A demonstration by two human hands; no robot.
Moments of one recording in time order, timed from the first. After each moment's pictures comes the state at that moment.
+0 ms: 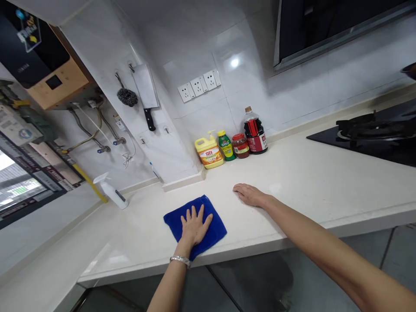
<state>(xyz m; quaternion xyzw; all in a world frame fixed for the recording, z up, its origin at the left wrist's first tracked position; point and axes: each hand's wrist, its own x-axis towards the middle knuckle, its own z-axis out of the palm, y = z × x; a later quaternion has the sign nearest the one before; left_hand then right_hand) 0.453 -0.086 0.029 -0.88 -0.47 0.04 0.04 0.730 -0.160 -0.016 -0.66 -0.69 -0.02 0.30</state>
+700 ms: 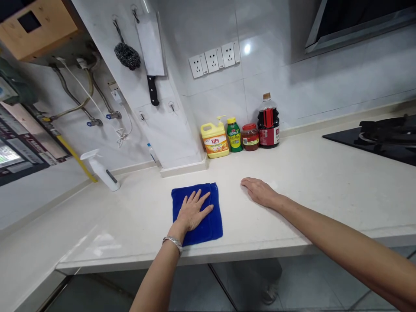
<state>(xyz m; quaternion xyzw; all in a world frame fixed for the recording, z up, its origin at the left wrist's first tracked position) 0.438 -0.033 0.027 -0.94 -0.34 -0.01 -0.02 0.718 -0.162 -0.015 -0.70 -0.67 -0.05 0.23</state>
